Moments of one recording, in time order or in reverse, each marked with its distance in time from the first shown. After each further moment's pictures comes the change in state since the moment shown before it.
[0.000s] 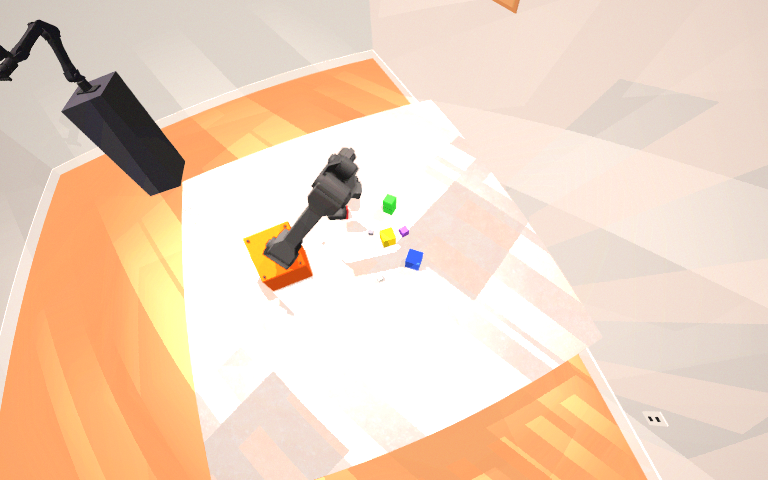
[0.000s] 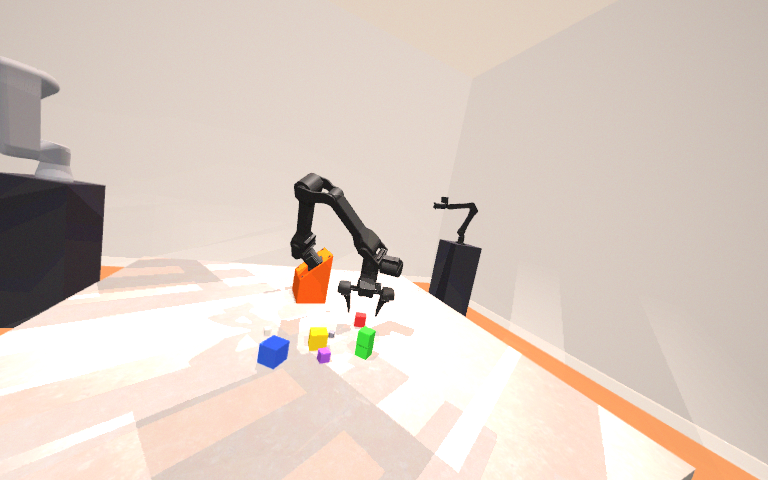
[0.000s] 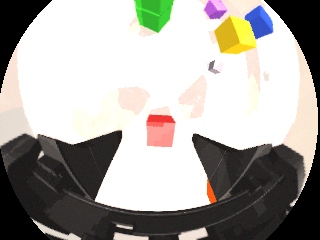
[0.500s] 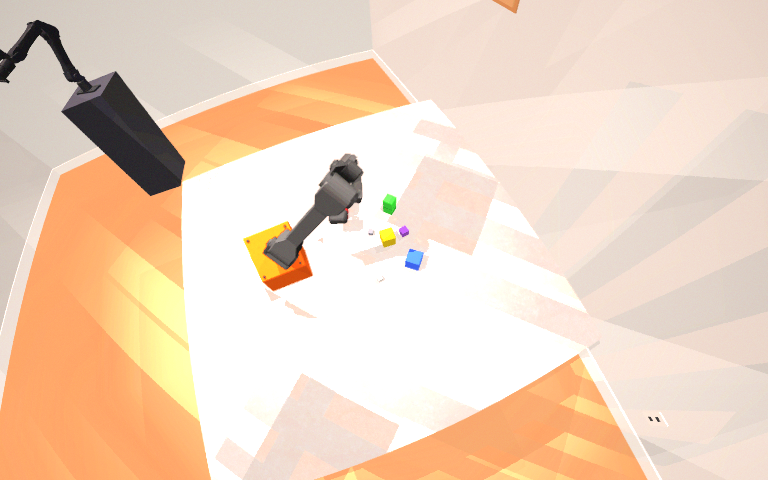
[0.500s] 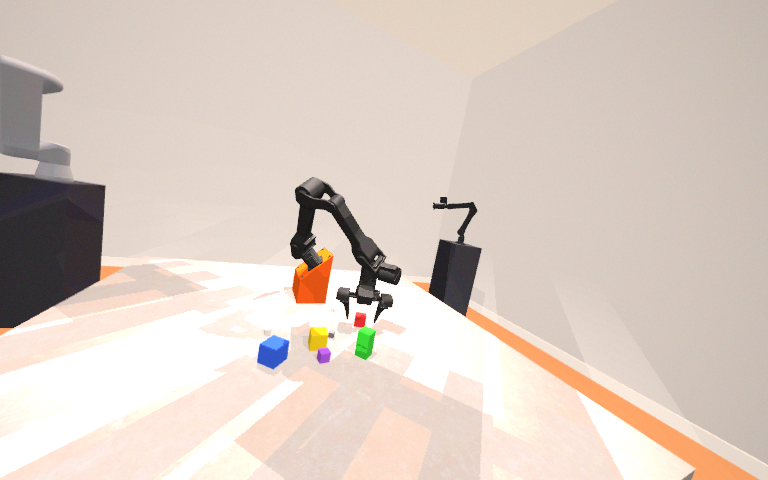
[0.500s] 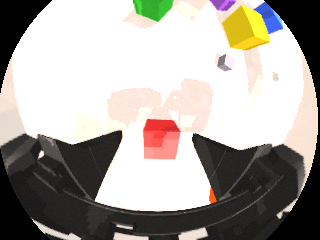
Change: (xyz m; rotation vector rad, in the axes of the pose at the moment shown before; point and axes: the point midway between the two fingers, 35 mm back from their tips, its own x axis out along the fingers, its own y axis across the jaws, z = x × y) arm 0.024 -0.001 0.000 0.000 -0.001 -0.002
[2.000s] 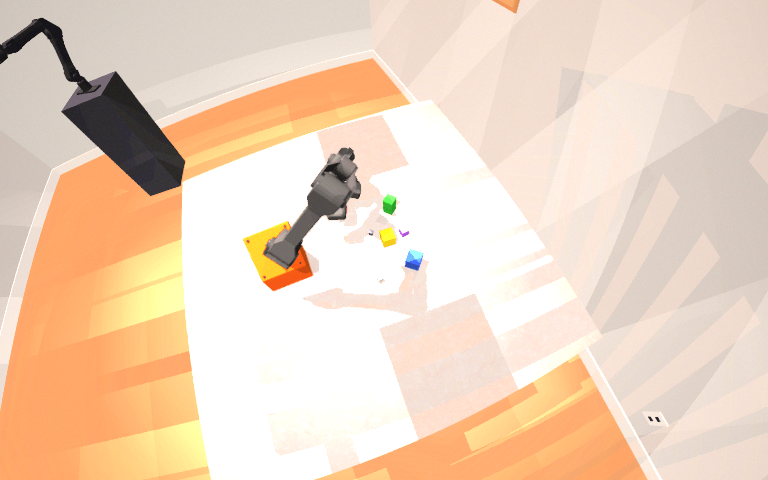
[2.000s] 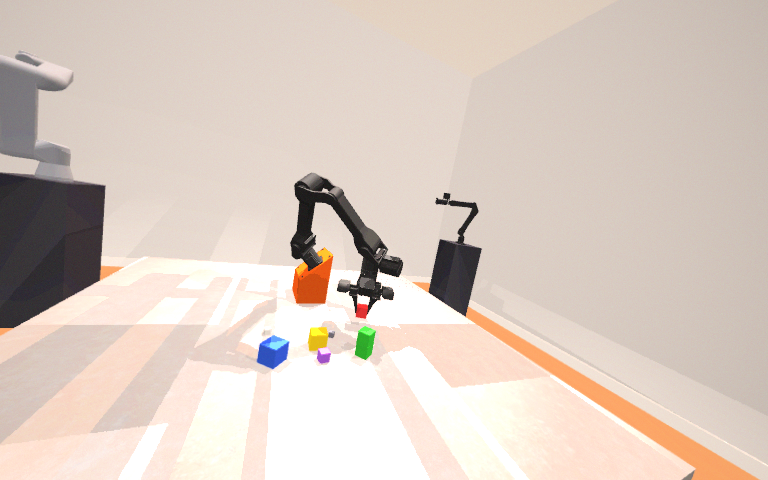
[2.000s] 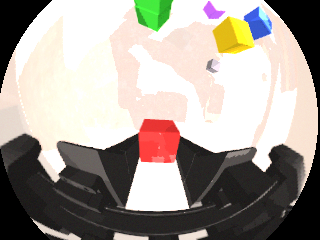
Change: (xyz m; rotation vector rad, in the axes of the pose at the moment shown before) arm -0.026 -0.002 -0.002 -0.016 0.005 -0.014
